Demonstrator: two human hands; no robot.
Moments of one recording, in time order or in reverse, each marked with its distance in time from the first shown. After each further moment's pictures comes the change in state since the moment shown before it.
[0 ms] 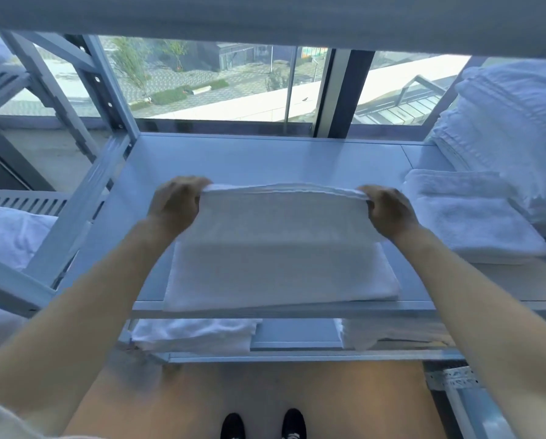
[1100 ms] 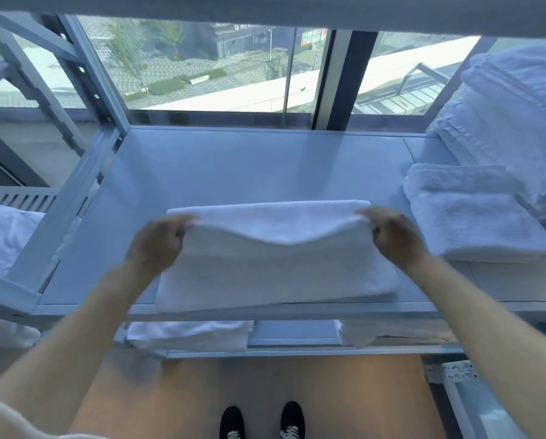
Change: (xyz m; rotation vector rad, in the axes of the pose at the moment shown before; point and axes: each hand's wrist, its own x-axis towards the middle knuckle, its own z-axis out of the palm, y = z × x) left_hand -0.064 -0.007 0.020 -0.202 -0.085 -0.130; right_hand -0.040 0.025 0.028 0.060 0.009 -0.037
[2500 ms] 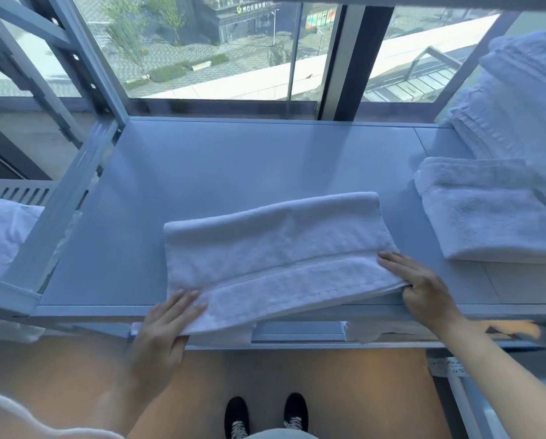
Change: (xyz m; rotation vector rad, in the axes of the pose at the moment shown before) left_hand -0.157 -0.009 0.055 -0.173 -0.058 0.092; right_hand -0.098 0.038 0.028 0.211 -0.162 0.113
